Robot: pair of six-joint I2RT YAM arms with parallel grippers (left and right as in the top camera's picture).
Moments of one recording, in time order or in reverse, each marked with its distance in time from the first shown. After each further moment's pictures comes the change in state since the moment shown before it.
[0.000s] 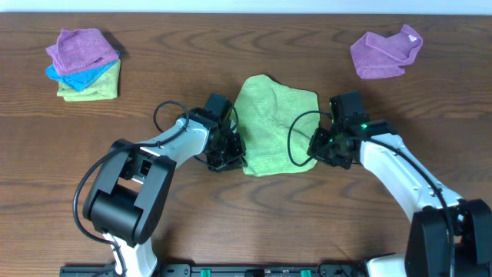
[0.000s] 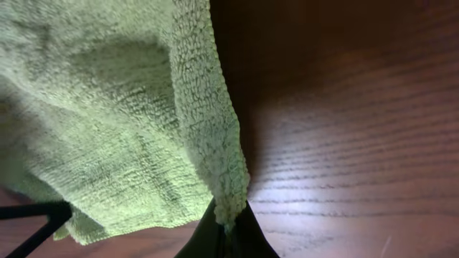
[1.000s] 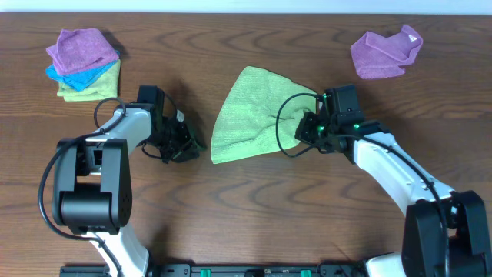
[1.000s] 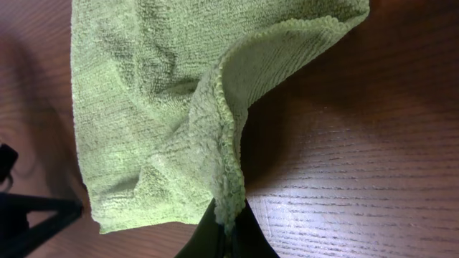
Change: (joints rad) left arm 0.392 0.001 -0.001 -0.189 0.071 0.215; right arm 0.032 0.035 -0.004 0.283 -0.113 0.031
